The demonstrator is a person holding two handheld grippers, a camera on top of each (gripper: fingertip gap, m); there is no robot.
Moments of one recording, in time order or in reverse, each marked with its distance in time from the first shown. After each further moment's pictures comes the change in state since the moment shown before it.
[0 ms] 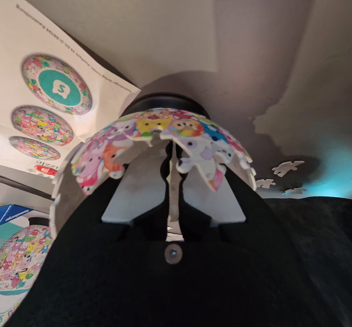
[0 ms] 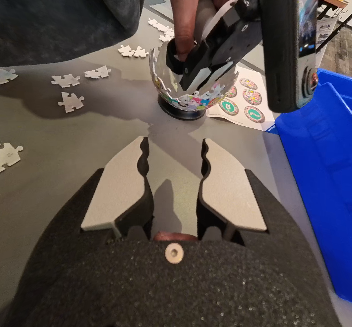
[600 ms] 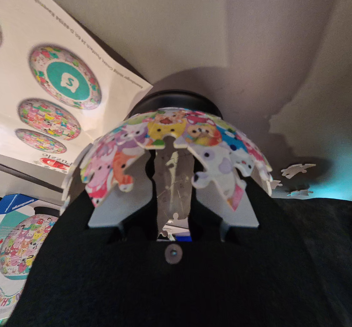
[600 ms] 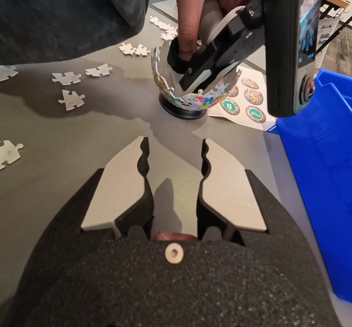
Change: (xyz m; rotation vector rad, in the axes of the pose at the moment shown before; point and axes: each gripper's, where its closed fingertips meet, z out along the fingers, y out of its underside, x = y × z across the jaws) left arm -0.009 0.004 0.004 -0.051 -0.026 -0.022; right arm -0.002 0.001 0.001 -0.007 -0.004 -0.009
